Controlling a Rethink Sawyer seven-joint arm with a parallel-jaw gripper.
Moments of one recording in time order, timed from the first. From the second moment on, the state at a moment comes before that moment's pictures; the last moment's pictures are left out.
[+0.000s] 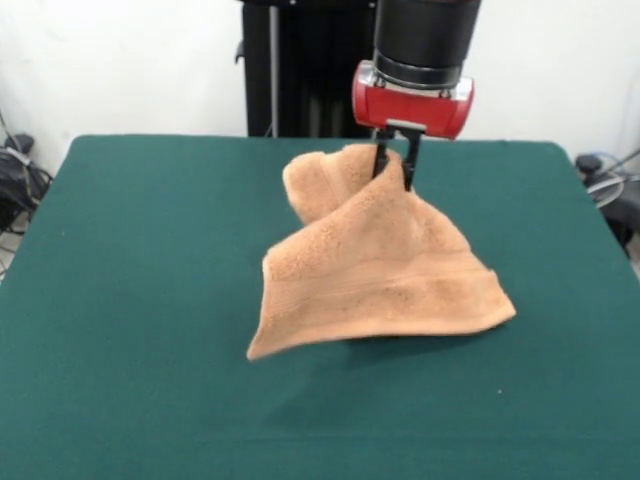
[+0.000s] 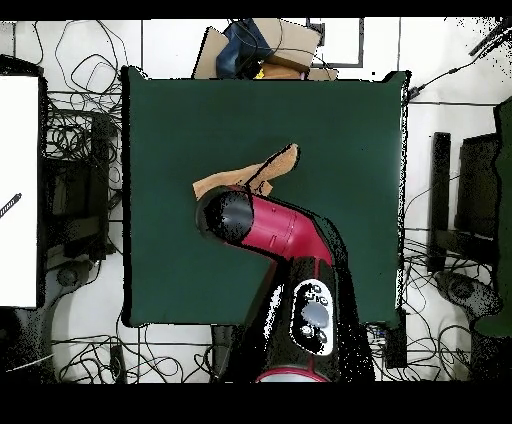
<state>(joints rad) -0.06 -0.69 -0.15 1.75 0.20 0.45 1.60</state>
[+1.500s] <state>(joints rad) -0.06 -0.57 -0.15 1.67 0.20 0.44 1.60</state>
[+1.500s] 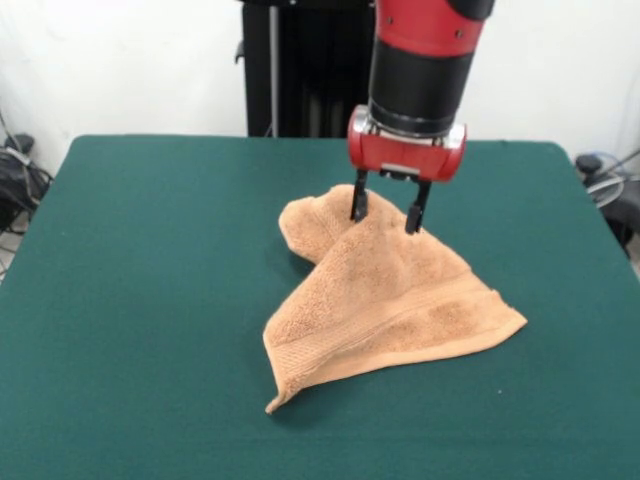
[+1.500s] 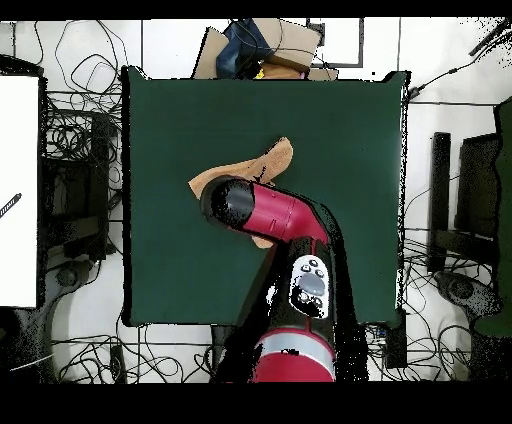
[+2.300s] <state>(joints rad) -0.01 -0.48 -0.15 1.61 0.20 0.42 1.60</state>
